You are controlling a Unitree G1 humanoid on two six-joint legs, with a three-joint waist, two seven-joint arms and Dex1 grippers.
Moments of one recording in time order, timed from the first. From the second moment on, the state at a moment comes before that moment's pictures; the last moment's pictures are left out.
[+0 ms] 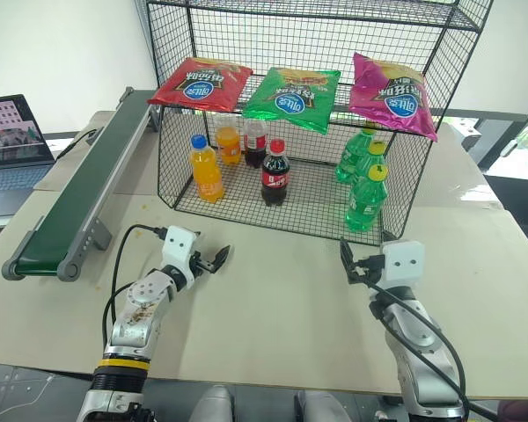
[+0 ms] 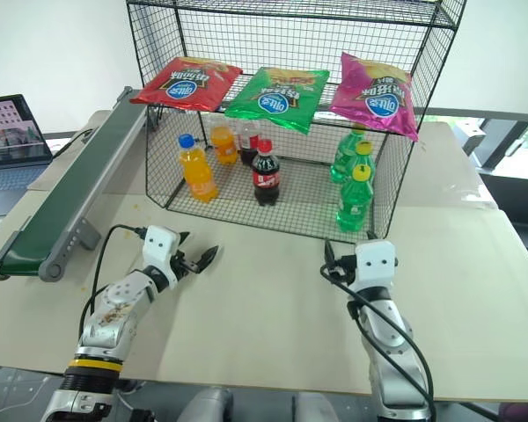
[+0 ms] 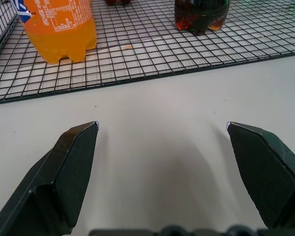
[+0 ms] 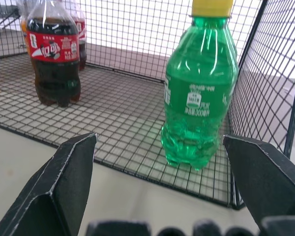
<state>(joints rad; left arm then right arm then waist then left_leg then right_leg) -0.24 0.33 0.02 0.08 -0.19 0.22 -0.44 0.03 -0.16 -0.03 -0.41 0.00 0.21 0.10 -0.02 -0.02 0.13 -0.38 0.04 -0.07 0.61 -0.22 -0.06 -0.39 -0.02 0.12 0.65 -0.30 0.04</state>
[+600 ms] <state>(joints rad) -0.24 0.33 0.05 0.09 -0.18 0.22 -0.43 0.03 -0.17 -0.03 -0.41 0.00 0.21 0.10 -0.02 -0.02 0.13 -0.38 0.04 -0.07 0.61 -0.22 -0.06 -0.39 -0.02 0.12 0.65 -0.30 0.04</state>
